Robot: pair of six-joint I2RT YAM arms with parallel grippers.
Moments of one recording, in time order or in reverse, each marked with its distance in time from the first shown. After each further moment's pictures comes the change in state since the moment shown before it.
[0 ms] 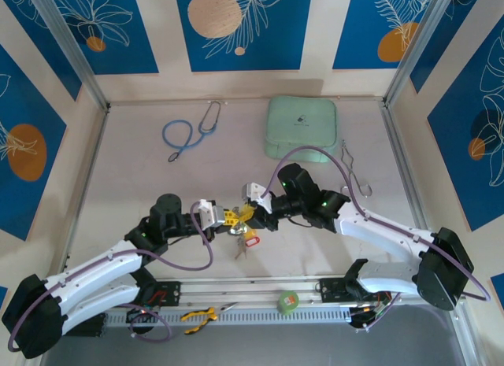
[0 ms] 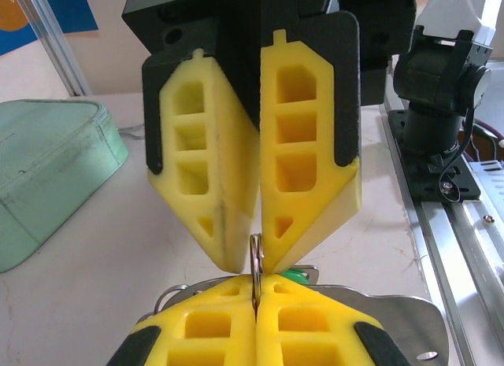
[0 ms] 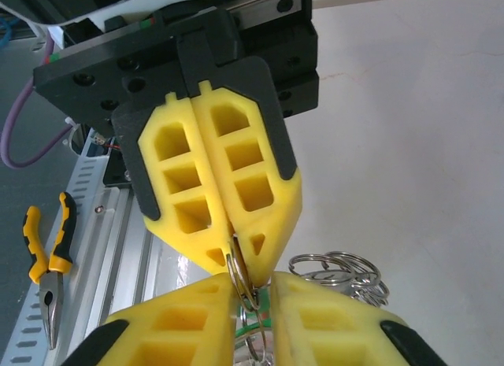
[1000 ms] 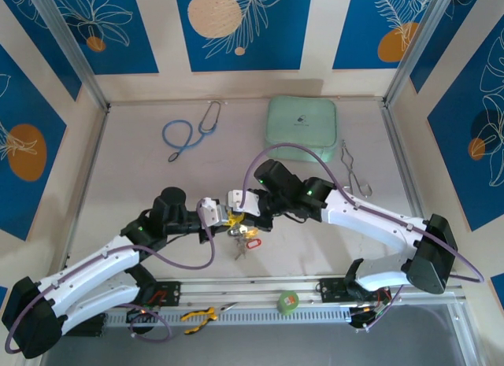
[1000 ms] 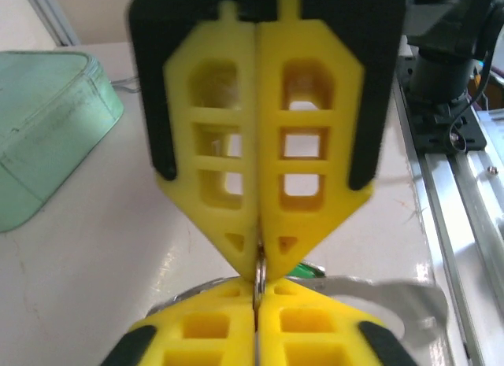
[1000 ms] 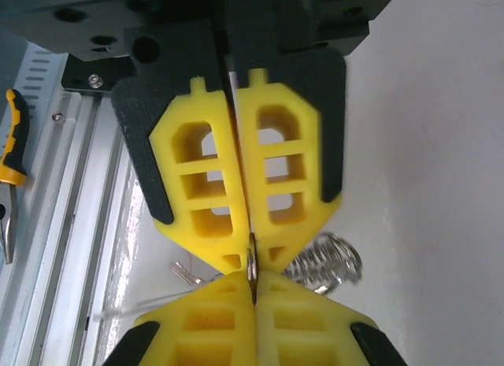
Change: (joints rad) left arm -0.001 -0.001 0.125 -0.305 -0.048 0.114; right arm 0.127 0.132 0.296 -0.416 0.256 -0.256
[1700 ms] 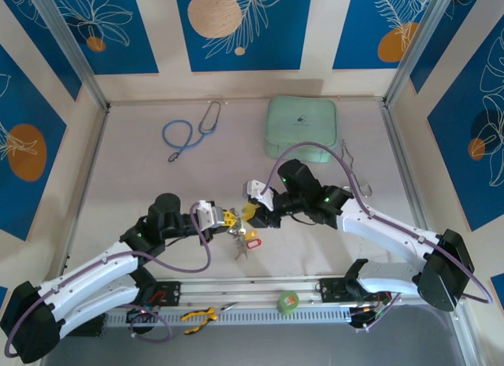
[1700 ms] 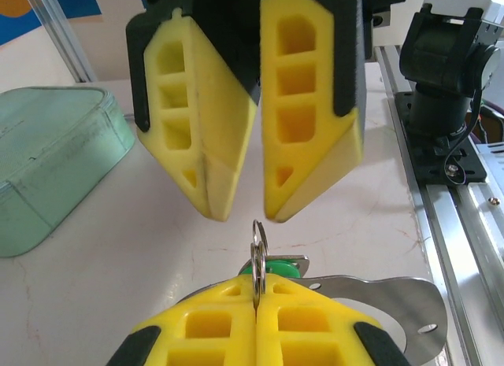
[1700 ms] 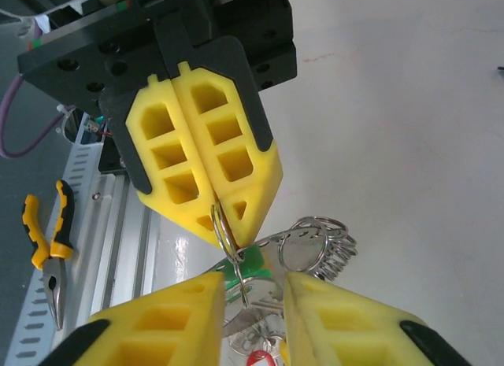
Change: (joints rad) left arm 0.000 -0.050 -0.090 0.168 0.014 -0.070; right arm -0.138 -0.136 -0.222 0.270 -0.220 0.232
